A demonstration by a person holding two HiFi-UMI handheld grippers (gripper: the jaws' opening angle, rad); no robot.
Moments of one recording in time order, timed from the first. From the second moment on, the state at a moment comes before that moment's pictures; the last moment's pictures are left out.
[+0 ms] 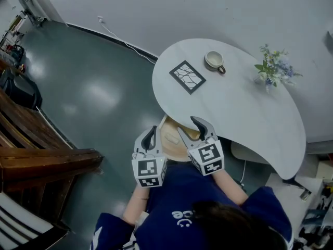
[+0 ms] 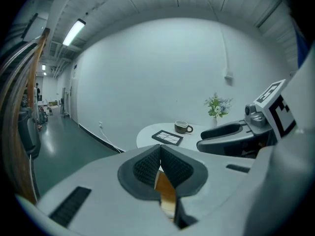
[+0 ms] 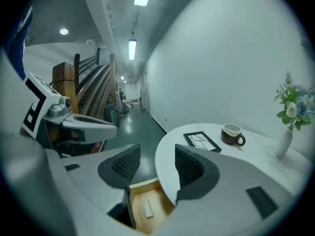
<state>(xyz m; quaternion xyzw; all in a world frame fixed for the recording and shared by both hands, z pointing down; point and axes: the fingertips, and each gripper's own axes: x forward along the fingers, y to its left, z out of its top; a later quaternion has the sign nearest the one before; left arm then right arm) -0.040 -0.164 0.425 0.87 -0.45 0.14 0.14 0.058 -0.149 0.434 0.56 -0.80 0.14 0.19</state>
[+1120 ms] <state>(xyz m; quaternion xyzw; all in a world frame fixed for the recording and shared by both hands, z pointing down) -0.036 -0.158 0.415 0.88 -0.44 0.13 0.13 0.068 -0.149 0.414 0.59 -0.78 0.13 0.16</state>
